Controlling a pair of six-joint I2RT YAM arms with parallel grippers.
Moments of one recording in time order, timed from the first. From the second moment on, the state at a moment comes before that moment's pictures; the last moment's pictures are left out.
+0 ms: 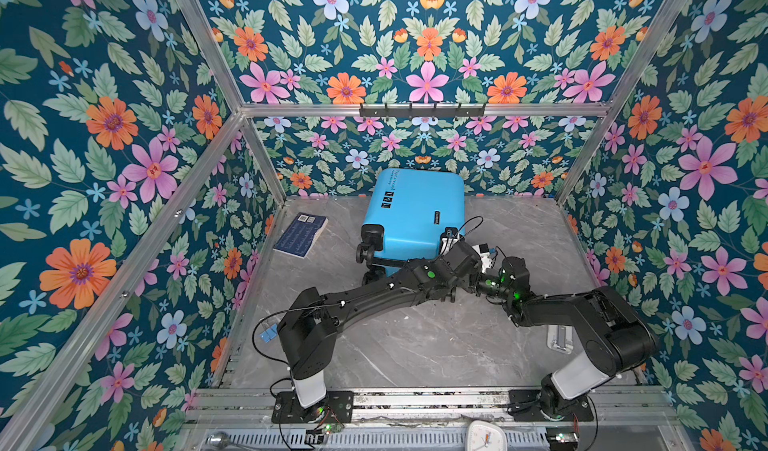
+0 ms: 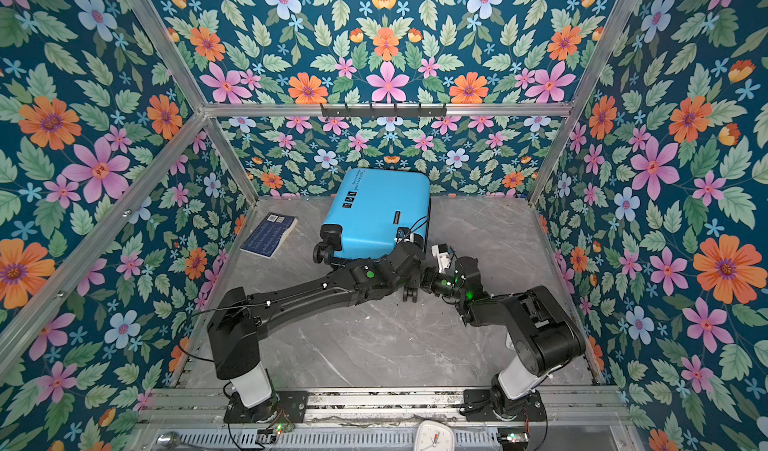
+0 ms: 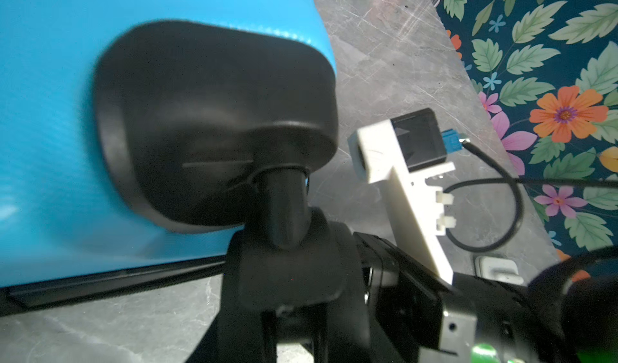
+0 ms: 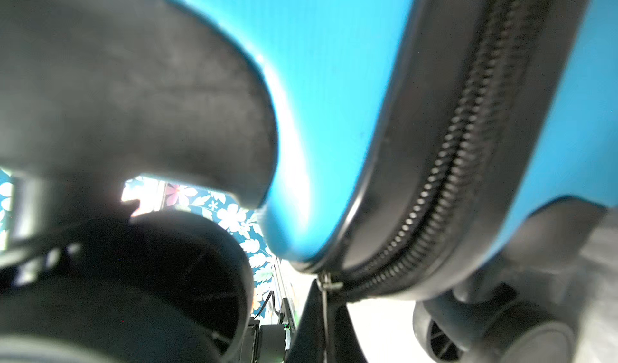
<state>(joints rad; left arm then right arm) -1.08 1.76 1.45 -0.49 -0.38 -0.70 0.33 1.58 0.47 0.85 -0.75 1.03</state>
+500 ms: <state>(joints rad) -1.07 1.65 1.35 -0.46 -0.32 -0.70 0.32 1.39 0.42 0.66 -0.70 0.97</state>
